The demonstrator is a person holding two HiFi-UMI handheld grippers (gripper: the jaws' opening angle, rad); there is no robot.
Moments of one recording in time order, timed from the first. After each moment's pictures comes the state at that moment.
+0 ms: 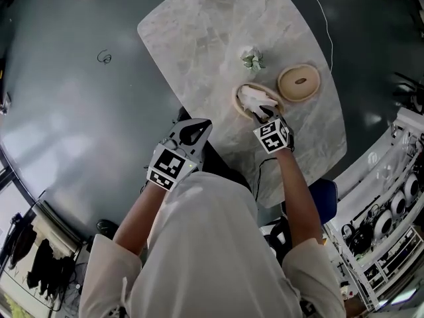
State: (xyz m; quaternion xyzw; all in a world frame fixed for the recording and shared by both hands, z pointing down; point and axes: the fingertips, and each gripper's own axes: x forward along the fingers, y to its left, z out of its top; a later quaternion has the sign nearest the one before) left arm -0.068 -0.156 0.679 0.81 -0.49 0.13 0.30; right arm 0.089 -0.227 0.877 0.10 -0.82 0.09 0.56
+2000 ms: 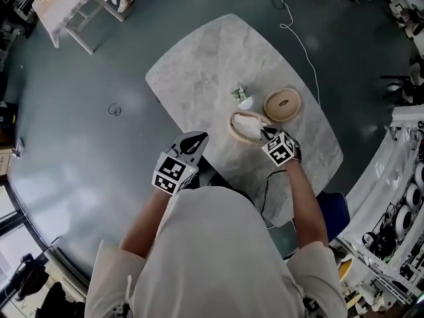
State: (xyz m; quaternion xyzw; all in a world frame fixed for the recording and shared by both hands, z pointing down) left arm -0.079 -0.158 0.604 0.84 -0.48 0.14 0.21; right arm 0.115 -0.244 0.777 0.14 -0.83 0.04 0.54
